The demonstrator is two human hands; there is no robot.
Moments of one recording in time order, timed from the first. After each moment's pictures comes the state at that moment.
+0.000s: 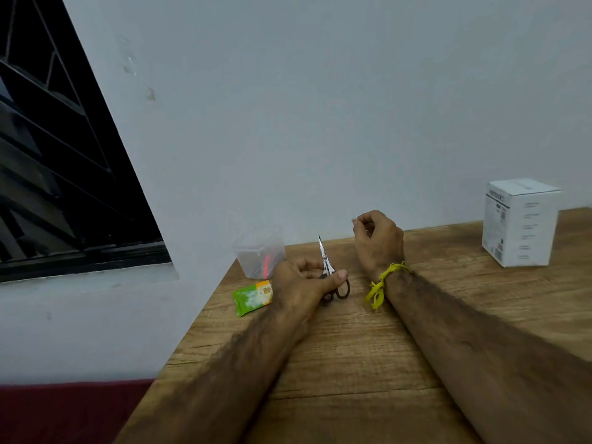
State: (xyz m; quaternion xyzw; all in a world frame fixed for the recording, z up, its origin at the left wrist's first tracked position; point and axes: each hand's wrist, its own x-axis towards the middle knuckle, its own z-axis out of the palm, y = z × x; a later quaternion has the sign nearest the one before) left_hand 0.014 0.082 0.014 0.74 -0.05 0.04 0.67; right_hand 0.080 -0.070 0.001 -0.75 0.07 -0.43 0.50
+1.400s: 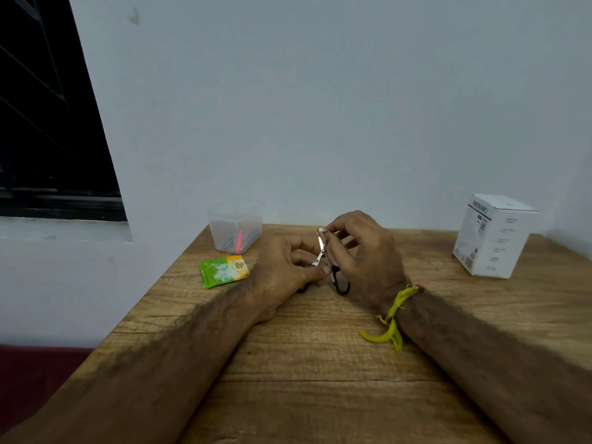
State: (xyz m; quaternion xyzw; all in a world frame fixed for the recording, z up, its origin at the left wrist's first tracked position) left_hand 0.024 0.093 0.004 0.73 -0.21 -0.03 0.65; right_hand 0.020 -0.073 -0.003 -0.80 -0.22 -0.48 0.28
